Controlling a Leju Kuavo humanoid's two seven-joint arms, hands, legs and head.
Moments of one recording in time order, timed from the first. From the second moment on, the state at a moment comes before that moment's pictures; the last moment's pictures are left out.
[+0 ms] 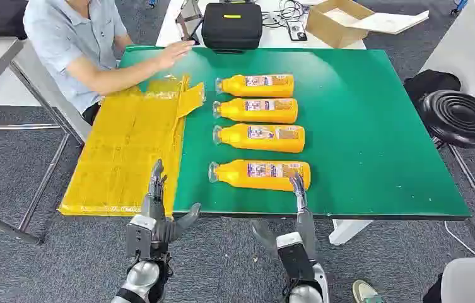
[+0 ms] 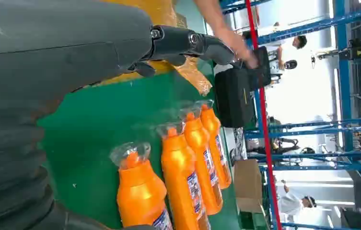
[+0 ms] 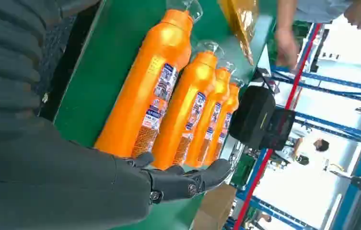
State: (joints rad) left arm -0.08 -0.23 -0.27 -1.16 0.01 0.37 -0.66; right arm 0.03 0.13 0.44 -1.35 0.17 -0.47 -0.68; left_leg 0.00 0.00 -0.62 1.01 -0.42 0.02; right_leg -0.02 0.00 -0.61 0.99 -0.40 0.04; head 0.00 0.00
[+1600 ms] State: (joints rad) left arm -0.08 -0.21 -0.41 -1.23 0.04 0.28 -0.63; right arm -0.58 0.07 0.35 -0.49 0.80 -0.49 -0.37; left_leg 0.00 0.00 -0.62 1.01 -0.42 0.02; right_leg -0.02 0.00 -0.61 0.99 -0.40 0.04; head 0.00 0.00
